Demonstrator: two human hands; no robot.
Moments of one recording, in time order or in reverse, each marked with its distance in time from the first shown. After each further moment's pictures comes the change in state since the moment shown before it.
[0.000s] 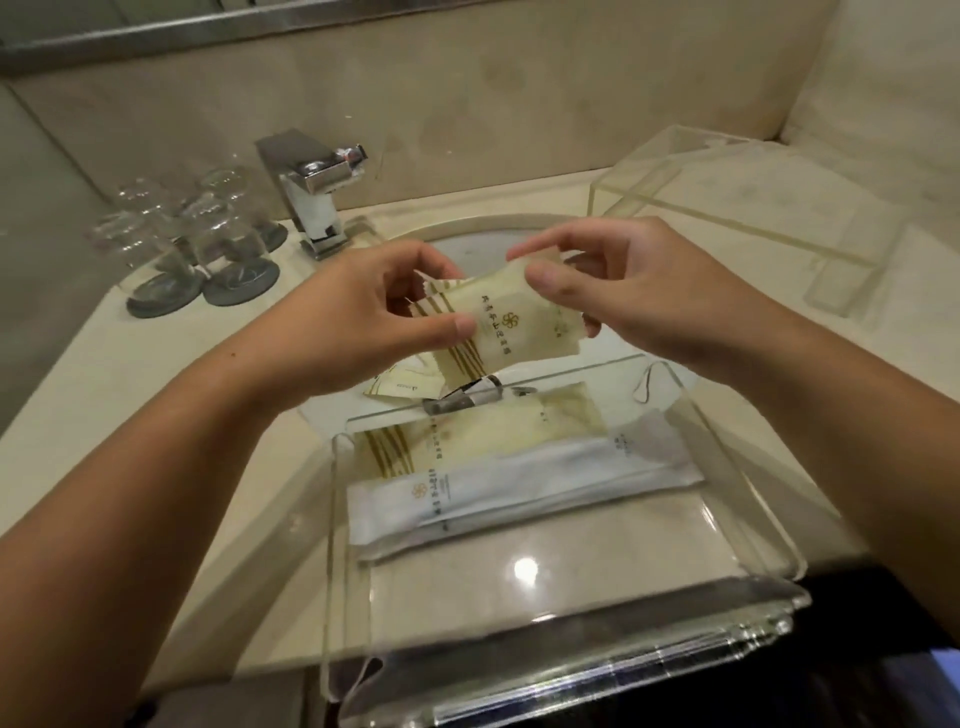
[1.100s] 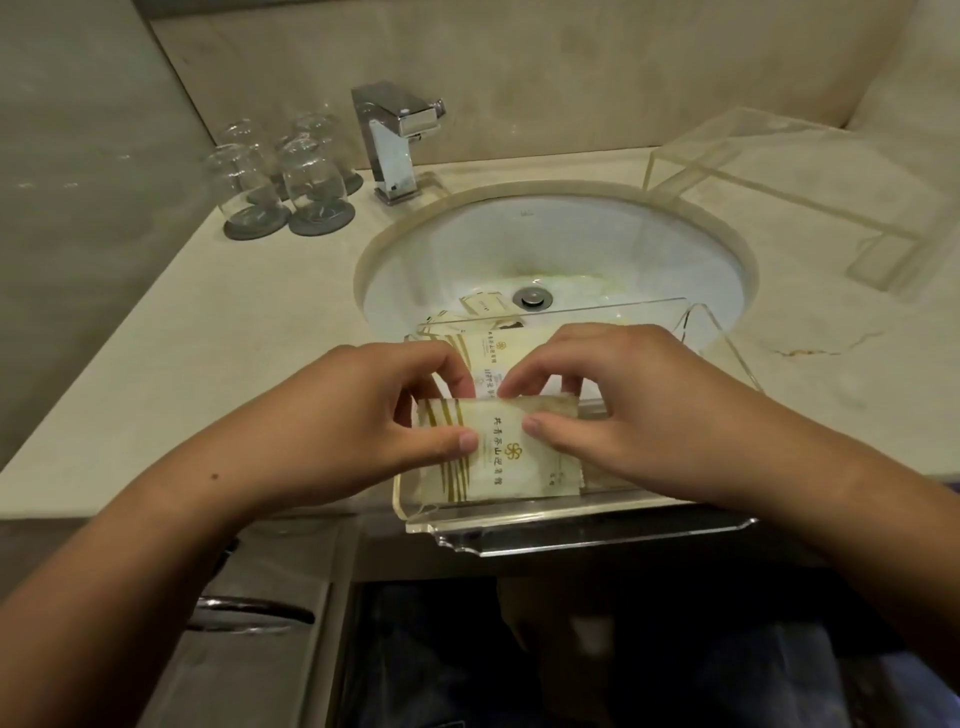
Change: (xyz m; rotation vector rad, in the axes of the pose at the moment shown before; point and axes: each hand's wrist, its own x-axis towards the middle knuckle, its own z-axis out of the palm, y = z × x) left_hand -0.151 0.004 0.025 0.286 -0.049 -0.073; right_hand -0.100 -0.033 0.074 -0.512 -0.243 -0.162
